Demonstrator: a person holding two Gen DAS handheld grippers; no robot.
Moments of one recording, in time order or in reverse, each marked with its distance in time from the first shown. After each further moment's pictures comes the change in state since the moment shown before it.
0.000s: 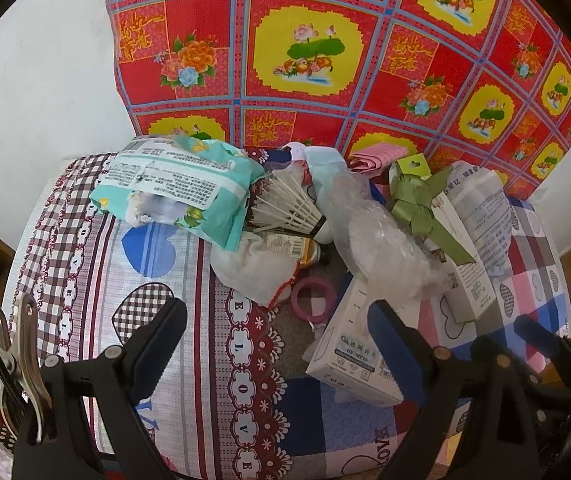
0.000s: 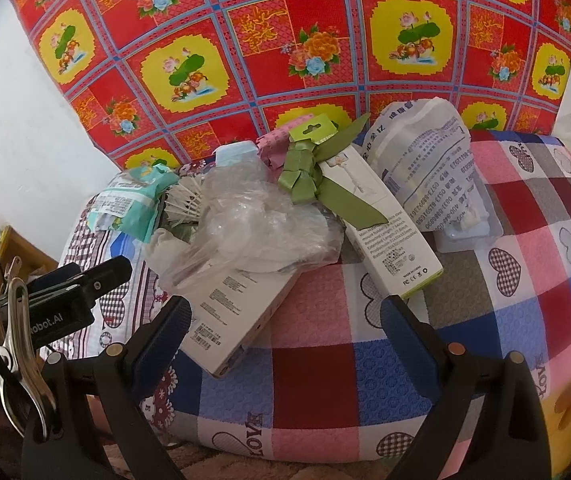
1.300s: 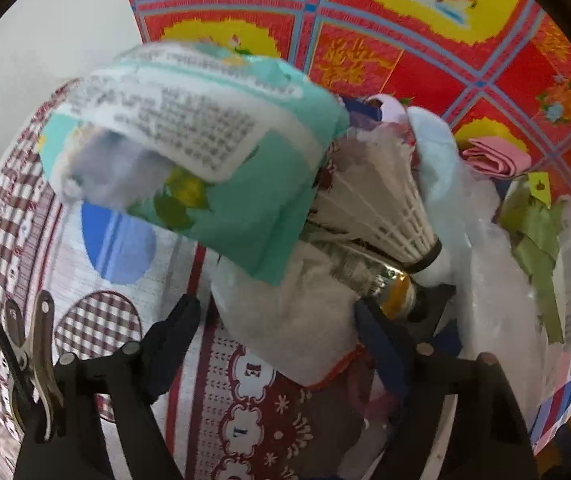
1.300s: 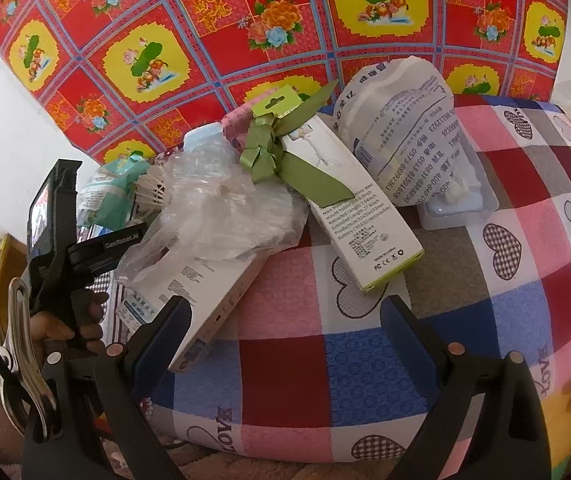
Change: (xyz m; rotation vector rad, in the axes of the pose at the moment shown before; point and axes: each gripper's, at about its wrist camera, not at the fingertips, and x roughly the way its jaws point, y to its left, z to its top) left arm 0.124 0.036 0.019 -0.215 0.172 0.098; right arm 0.025 -0.040 -0.002 0.062 0.076 0.018
